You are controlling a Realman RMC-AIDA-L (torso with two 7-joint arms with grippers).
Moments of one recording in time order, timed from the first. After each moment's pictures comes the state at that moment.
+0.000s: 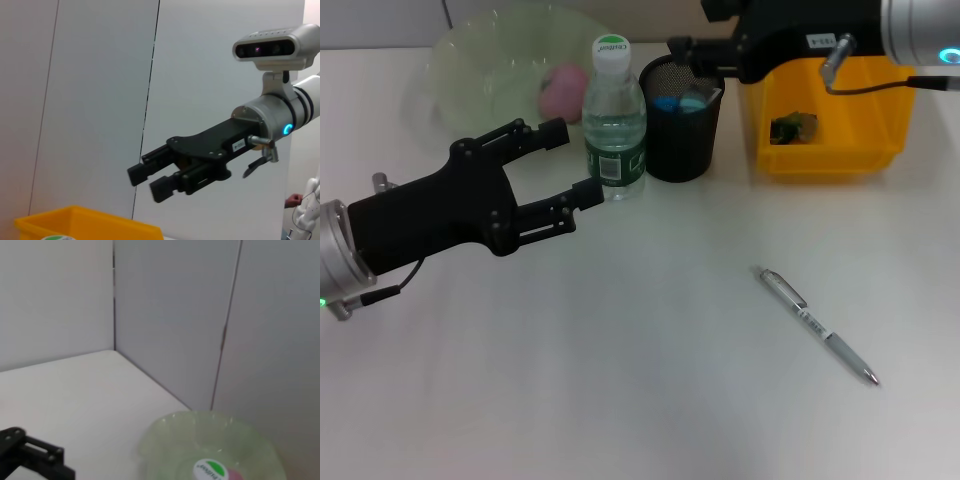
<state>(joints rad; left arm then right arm) -0.33 -2.06 1.08 0.66 1.37 1.60 -1.15 0.45 2.08 -1.40 -1.62 -2.14 -1.15 2.27</state>
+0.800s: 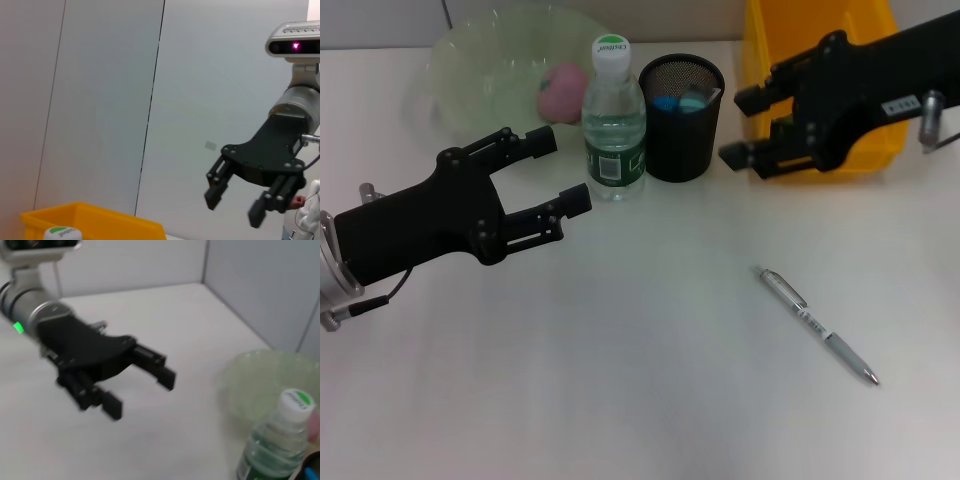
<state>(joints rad) -0.31 -2.06 1.07 0.66 1.37 1.62 -1.15 0.55 2.06 -1.19 -1.70 -2.16 -1.70 2.18</state>
